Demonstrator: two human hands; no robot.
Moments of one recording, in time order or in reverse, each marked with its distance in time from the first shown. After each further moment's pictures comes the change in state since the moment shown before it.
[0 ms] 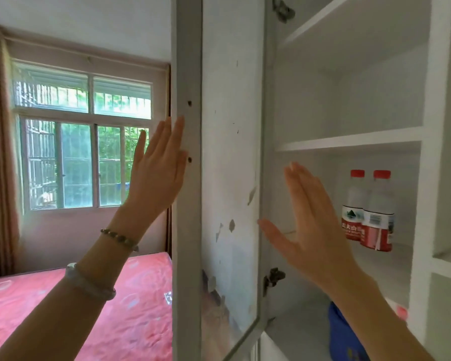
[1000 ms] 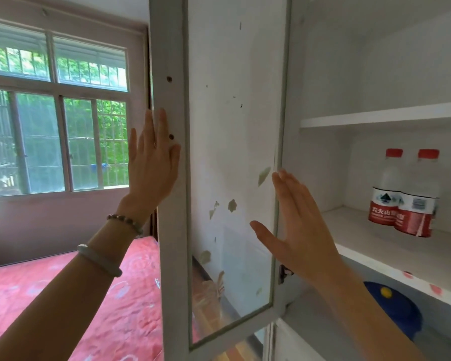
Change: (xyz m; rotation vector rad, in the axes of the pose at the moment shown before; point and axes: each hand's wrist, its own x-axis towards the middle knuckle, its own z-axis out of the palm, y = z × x) left_hand -0.019 -0.114 0.109 -0.016 -0.049 -0.118; right_hand 0.012 -0.033 0.123 -0.072 -0.156 0.121
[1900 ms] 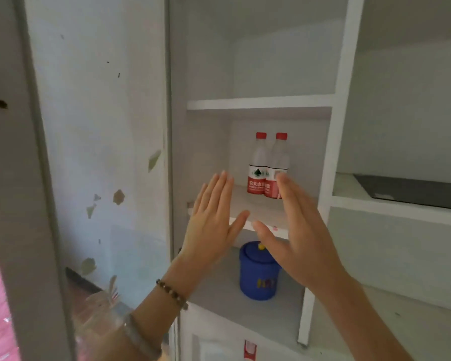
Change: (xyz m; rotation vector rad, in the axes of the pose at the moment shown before) left_hand -0.116 0.244 0.021 -0.788 -0.253 0.344; right_hand -0.083 0.029 -0.098 -0.310 0.034 0.311
